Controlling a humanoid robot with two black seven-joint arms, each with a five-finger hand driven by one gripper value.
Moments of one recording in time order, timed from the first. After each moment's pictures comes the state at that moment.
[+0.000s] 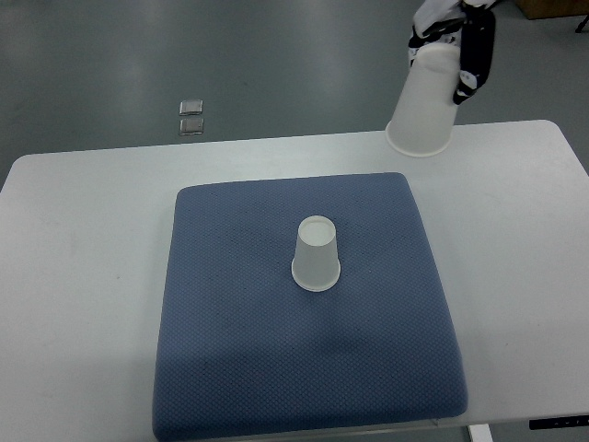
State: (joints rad) left arm -0.11 0.00 -0.01 -0.23 0.12 -0.04 0.12; right arm 2.46 -0.26 -1.07 1.30 -0.35 0.61 -0.02
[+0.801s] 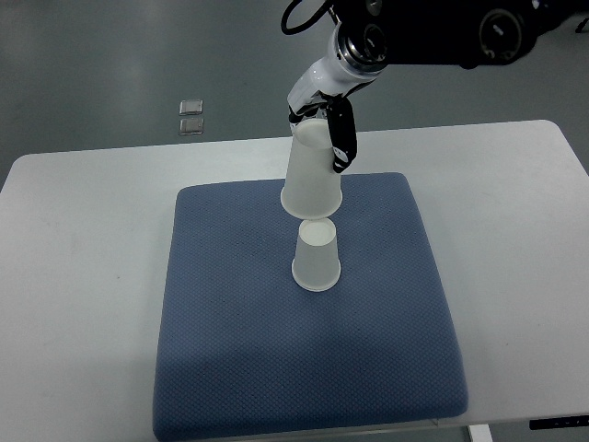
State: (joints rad) left arm -0.11 0.00 -0.01 -0.22 0.12 -0.04 0.12; right arm 2.37 0.00 -1.02 1.29 -0.17 0.44 -0.02
